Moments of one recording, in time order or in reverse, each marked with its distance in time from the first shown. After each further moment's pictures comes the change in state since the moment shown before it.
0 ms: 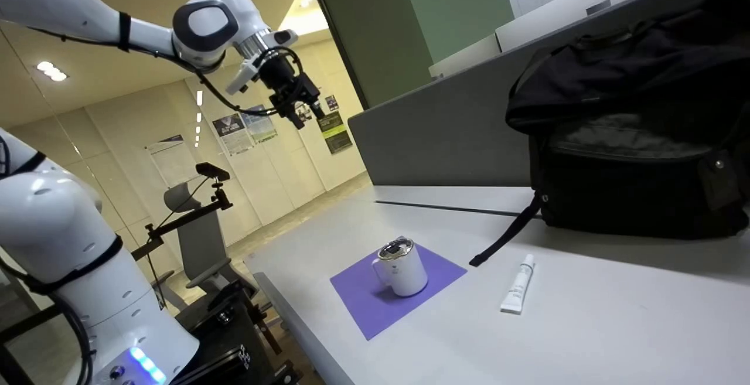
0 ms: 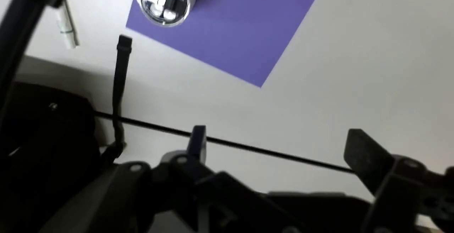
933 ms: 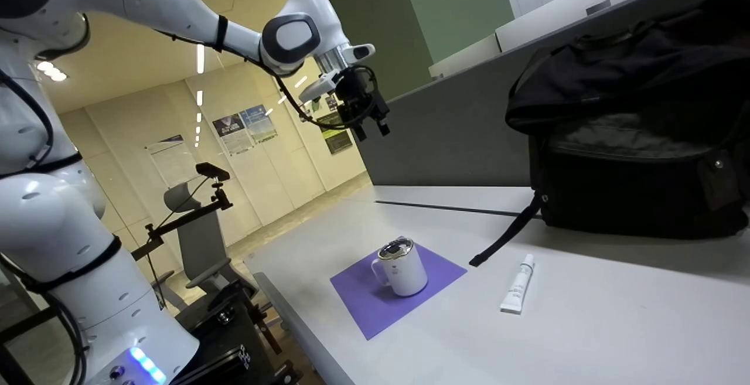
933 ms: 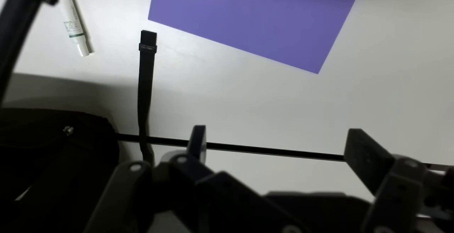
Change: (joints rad) arm -0.094 0.488 -0.046 0.332 0.083 0.039 -0.063
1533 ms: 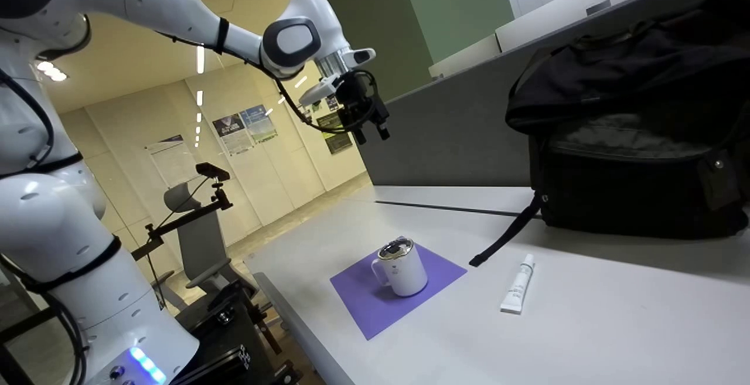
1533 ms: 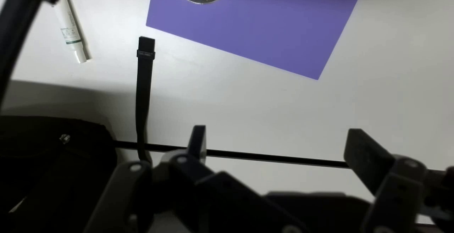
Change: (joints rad) arm -0.013 0.004 0.012 -0.019 0.000 0.010 0.000
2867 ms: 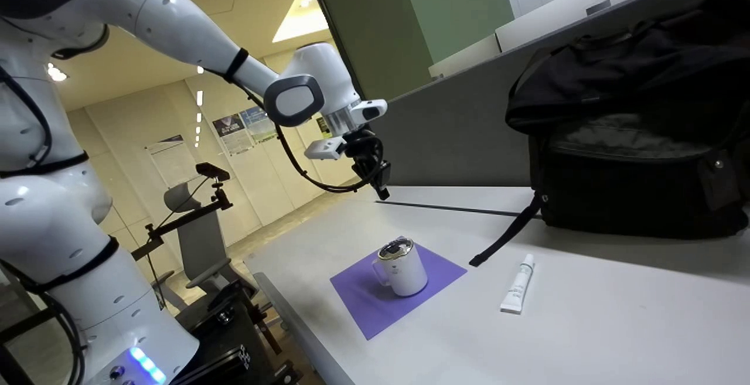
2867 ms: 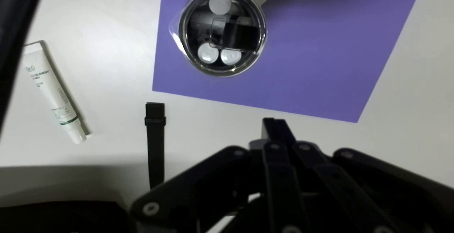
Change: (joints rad) arm -0.116 0.078 0.034 -0.233 0.155 0.294 -0.132
